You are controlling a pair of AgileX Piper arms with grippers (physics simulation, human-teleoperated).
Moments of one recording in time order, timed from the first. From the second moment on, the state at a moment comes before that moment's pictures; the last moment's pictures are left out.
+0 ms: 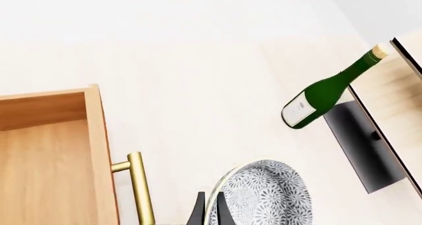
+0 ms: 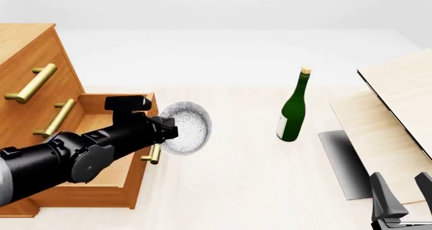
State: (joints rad) left arm -0.50 1.36 -0.72 -0.07 -0.36; right arm 0.00 0.01 0.00 0.00 0.00
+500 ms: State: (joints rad) left arm -0.40 1.25 -0.68 -0.04 -0.30; right arm 0.00 0.01 0.00 0.00 0.00
